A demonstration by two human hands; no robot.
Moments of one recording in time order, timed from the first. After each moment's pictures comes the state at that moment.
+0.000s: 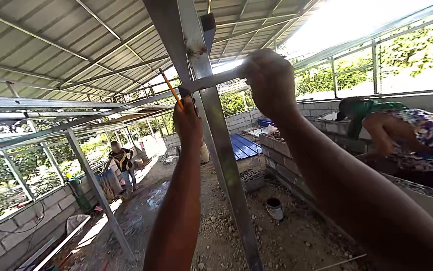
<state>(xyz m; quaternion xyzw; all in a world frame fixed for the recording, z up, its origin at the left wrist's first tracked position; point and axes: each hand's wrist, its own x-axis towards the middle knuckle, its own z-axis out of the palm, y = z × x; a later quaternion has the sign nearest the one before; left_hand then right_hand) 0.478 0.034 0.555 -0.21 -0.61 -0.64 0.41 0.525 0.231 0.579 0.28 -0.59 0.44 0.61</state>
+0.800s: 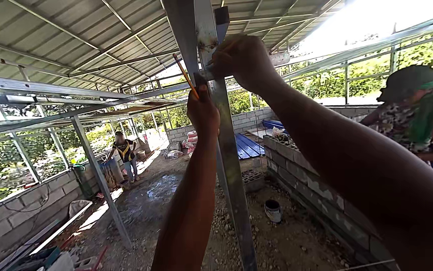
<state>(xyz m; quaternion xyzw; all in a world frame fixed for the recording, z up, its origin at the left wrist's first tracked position) 0.480 0.066 0.563 -0.13 -0.64 -0.56 0.51 0.496 0.204 0.643 0.38 -0.67 0.39 0.50</state>
